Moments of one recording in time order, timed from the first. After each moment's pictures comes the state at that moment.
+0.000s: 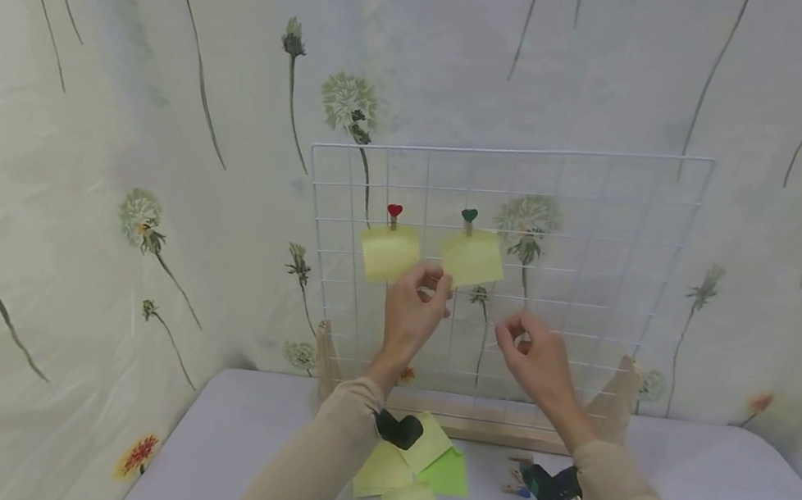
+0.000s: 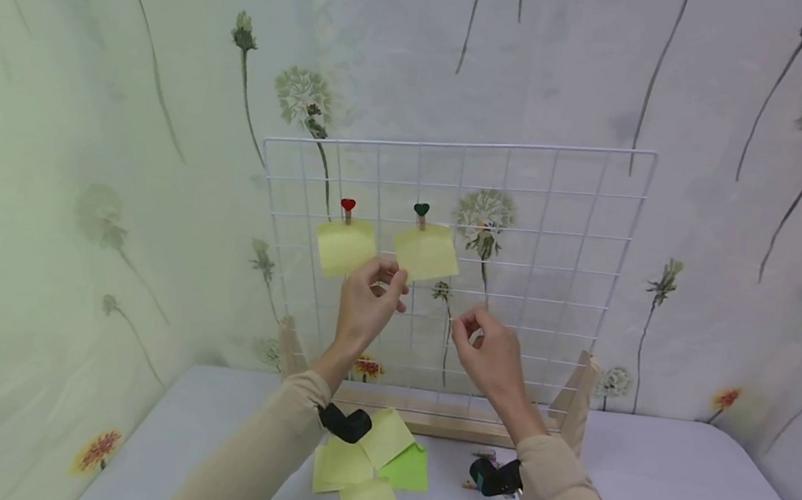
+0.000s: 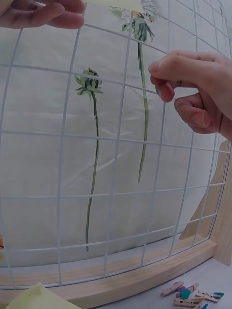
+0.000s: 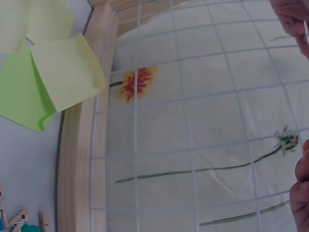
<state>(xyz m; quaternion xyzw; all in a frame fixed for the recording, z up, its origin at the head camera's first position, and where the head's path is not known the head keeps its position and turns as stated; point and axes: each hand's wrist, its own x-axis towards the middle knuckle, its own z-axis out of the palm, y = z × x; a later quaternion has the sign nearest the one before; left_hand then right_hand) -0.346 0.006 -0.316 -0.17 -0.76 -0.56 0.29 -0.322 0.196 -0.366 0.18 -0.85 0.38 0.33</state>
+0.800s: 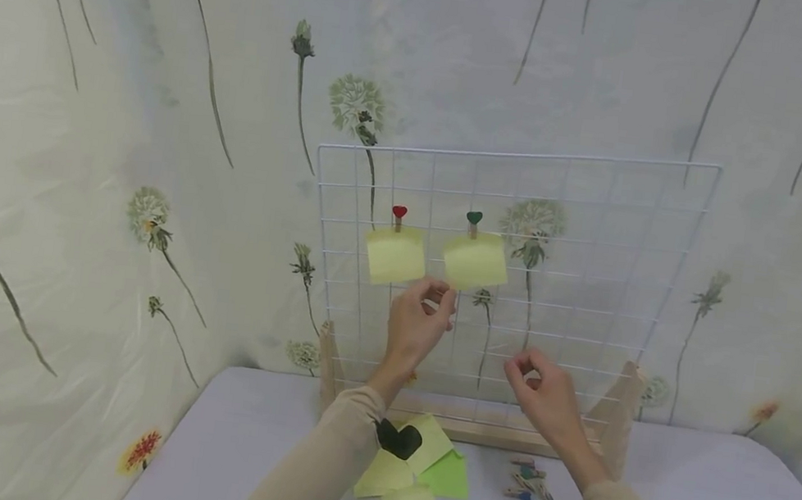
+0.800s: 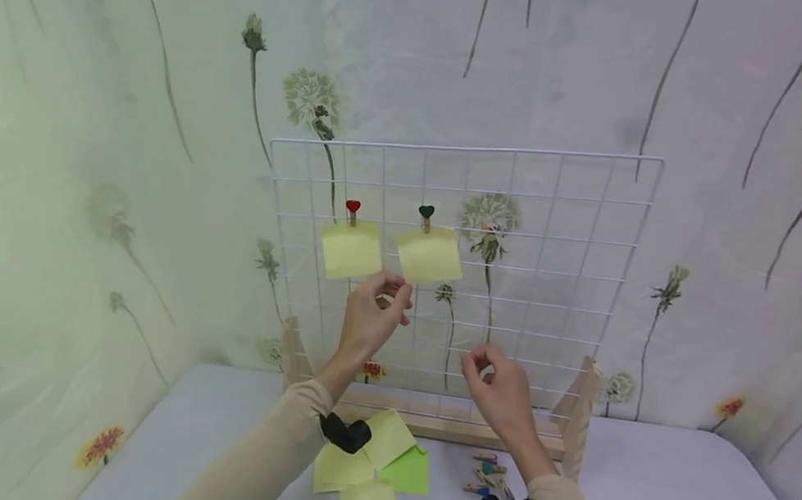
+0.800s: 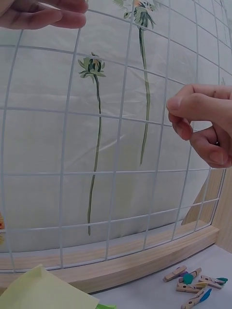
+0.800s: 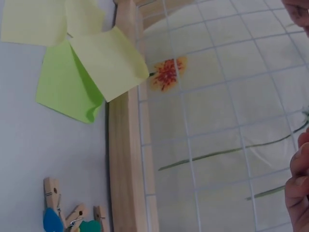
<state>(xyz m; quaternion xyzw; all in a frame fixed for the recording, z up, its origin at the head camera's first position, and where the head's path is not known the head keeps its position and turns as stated) -0.344 0.005 -0.331 -0.17 -0.77 -0.54 0.28 -0.309 0.208 -0.412 0.14 -0.86 0.40 0.27</state>
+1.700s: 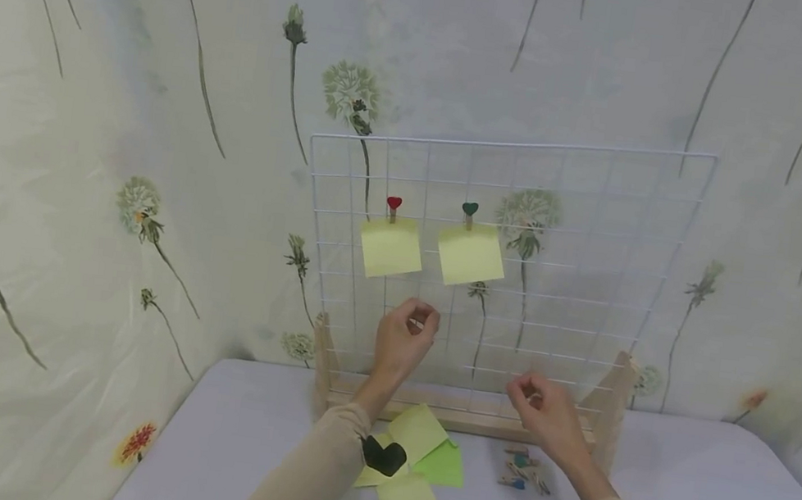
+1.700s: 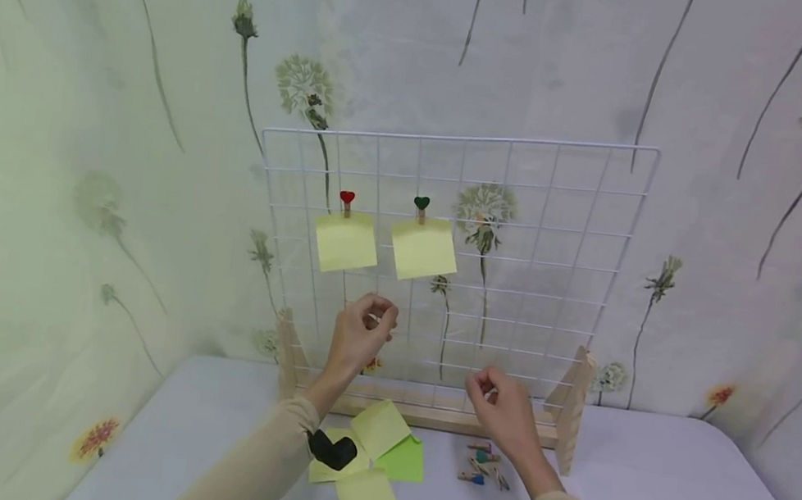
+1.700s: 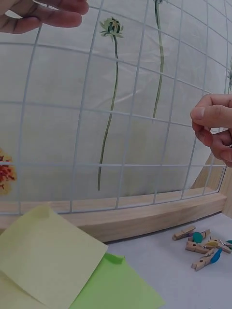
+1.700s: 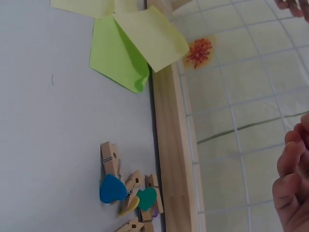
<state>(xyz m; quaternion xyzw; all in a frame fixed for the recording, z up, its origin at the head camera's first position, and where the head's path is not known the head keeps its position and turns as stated) -0.340 -0.006 -0.371 -0.13 -0.81 -0.52 0.26 -0.295 0.227 -0.445 0.10 -0.90 0.38 0.19</state>
